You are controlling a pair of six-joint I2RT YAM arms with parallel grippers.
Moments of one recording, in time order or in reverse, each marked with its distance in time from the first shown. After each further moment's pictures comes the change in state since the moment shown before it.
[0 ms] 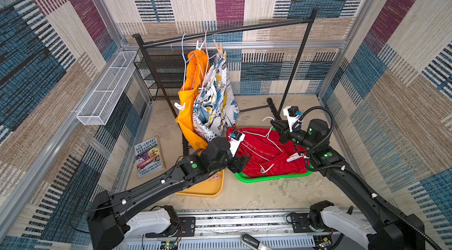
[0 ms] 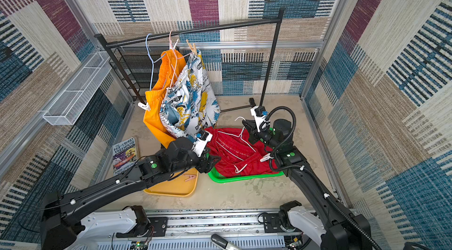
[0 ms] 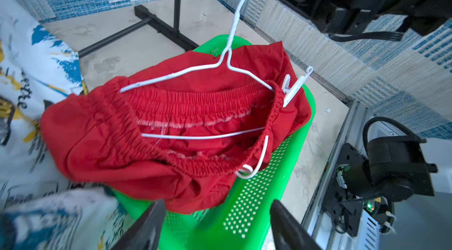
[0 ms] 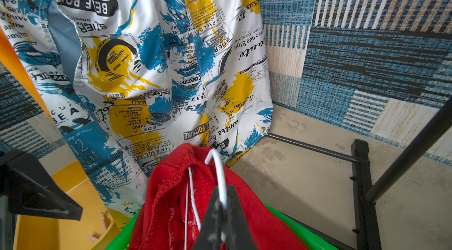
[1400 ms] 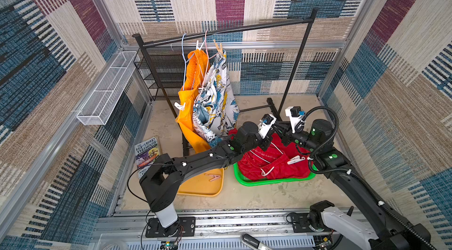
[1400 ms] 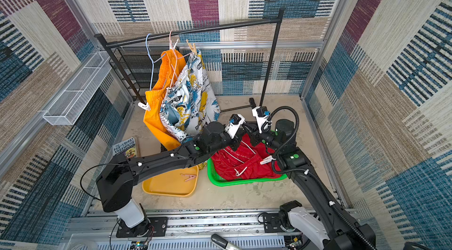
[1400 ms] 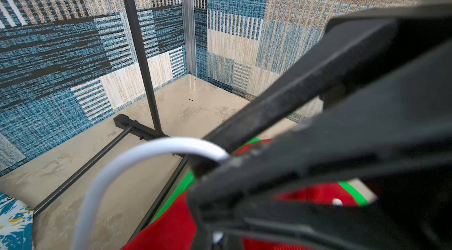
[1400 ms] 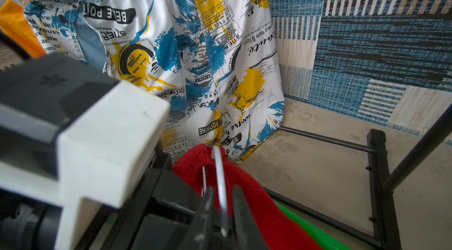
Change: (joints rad) left arm 0.006 0.499 0.271 0.506 -0.021 0.211; right arm 0.000 -0.058 0.036 -0.116 -0.034 0.049
